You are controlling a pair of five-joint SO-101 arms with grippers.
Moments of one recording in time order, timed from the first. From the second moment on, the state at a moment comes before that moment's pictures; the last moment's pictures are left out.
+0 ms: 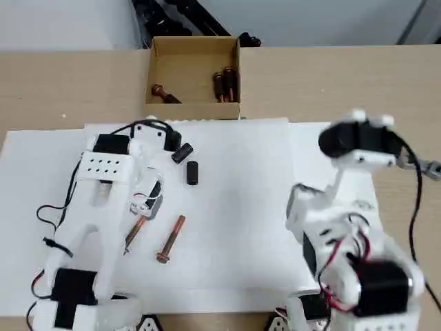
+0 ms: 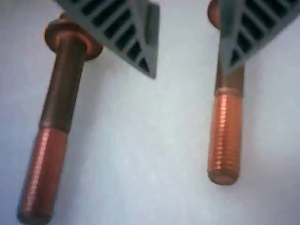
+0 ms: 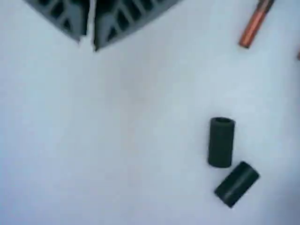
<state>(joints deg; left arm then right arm) 1.8 -7.1 23.0 94.3 -10.6 -8.5 -66.2 26.8 91.0 -16.0</state>
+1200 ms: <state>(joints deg) -4.0 -7.9 50.4 66.0 -17.8 -7.6 -75.8 32.2 89.3 -13.7</state>
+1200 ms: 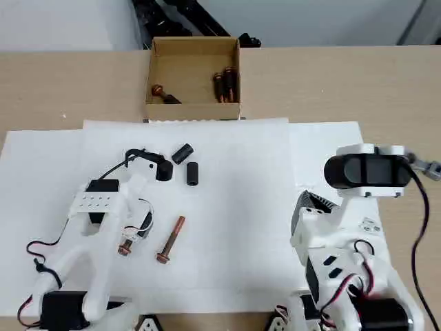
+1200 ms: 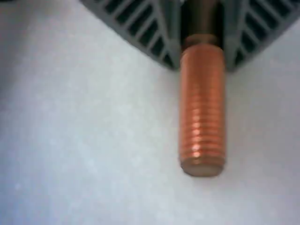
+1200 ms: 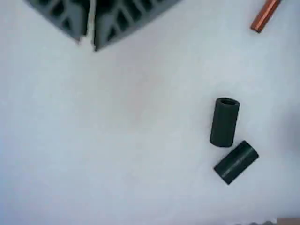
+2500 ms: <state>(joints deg) -5.7 -5.4 7.6 97.4 -69.8 -7.6 -76.1 32.2 89.3 -13.7</state>
